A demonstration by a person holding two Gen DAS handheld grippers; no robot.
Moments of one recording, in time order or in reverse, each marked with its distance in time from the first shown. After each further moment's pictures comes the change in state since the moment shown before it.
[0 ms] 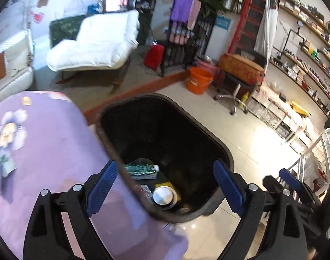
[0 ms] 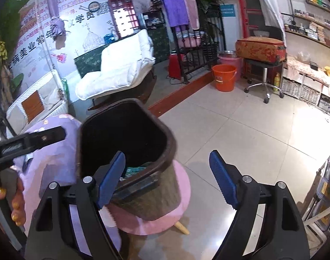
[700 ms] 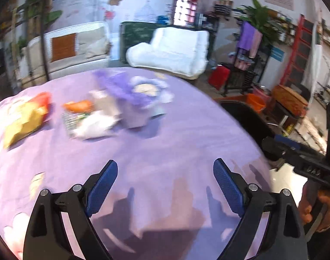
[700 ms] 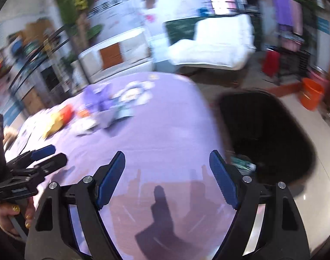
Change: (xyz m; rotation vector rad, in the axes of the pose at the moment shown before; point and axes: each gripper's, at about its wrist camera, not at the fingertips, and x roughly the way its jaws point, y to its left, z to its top) left arm -0.154 0.140 -0.105 -0.232 -0.103 0.342; right arm -0.005 0.210 -0.031 -0.374 0.182 0.489
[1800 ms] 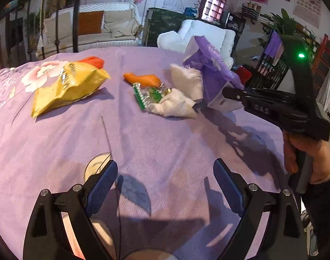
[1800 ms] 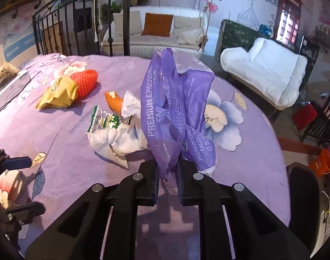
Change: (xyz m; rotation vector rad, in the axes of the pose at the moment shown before) left arm -0.003 0.119 -0.017 -0.130 0.073 -0.003; right arm 0.129 0.161 0.066 -0.410 0.101 -0.007
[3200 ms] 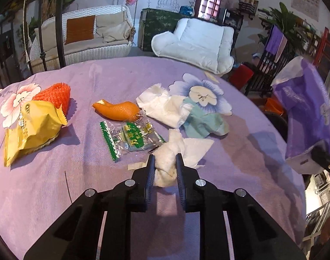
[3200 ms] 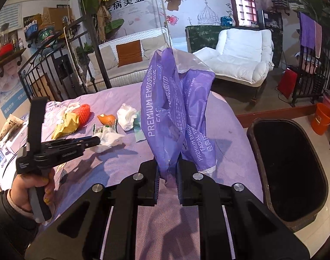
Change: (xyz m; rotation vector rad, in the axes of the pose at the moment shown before) left arm 0.042 -0.033 0.052 0.038 -0.013 0.026; right arm -0.103 -0.068 -0.075 0.313 -0.129 0.011
